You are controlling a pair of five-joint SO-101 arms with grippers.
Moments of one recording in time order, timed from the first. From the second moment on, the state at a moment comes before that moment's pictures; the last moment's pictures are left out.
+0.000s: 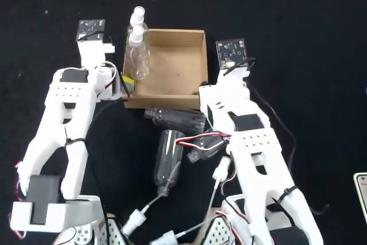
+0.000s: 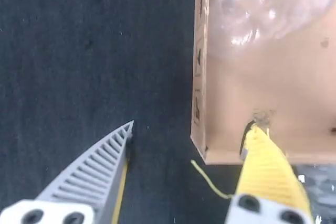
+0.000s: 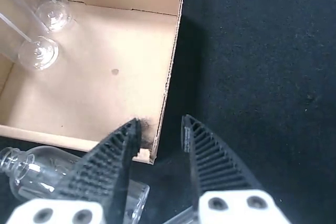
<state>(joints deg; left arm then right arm) -4.0 -9.9 26.6 50.8 -0.4 -8.6 -33.8 58.0 27.8 0.5</state>
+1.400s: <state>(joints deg) -2.7 -1.0 29.0 46.7 10.8 -8.7 -33.8 58.0 27.8 0.5</state>
